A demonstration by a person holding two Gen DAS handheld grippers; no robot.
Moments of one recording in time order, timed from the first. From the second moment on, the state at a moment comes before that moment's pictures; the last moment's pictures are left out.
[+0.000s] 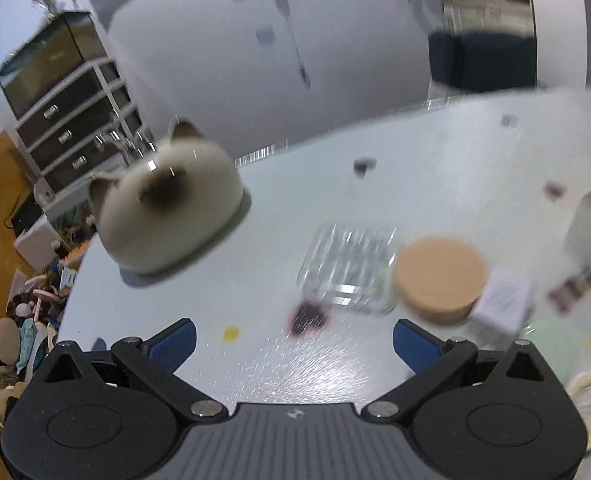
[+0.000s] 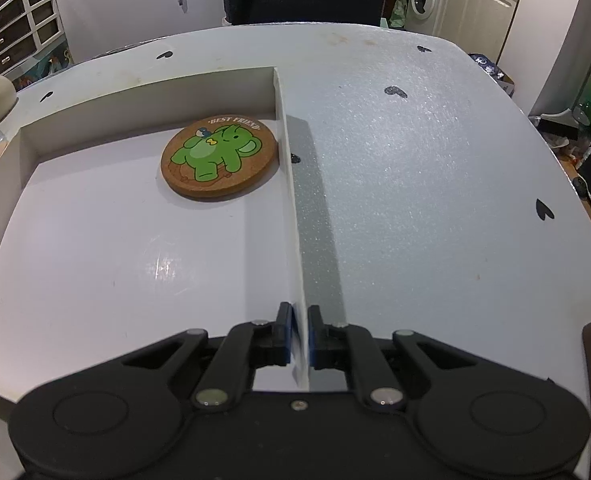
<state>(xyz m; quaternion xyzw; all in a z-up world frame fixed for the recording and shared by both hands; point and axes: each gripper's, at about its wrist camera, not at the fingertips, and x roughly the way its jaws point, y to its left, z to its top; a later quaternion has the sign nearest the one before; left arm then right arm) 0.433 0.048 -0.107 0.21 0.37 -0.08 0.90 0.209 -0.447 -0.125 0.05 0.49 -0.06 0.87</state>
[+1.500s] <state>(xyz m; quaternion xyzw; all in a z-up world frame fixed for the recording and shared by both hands) 0.479 0.052 -0.108 0.04 0.39 -0.09 0.92 0.213 -0.448 -0.125 0.06 0.49 -0.06 0.87</state>
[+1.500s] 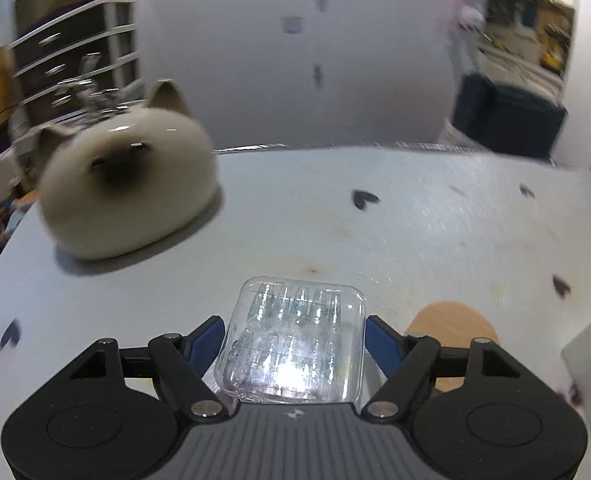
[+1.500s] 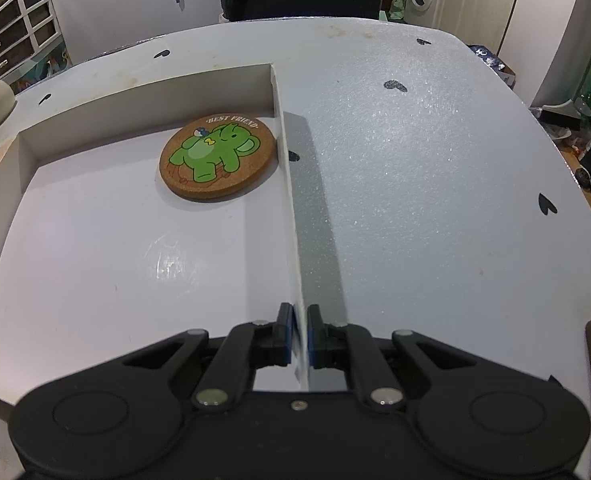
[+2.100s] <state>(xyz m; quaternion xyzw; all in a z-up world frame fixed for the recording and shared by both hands) 0.381 0.011 -0.039 -0.05 0.38 -0.09 0.92 0.212 -0.440 -0.124 0.03 0.49 -0.08 0.87</state>
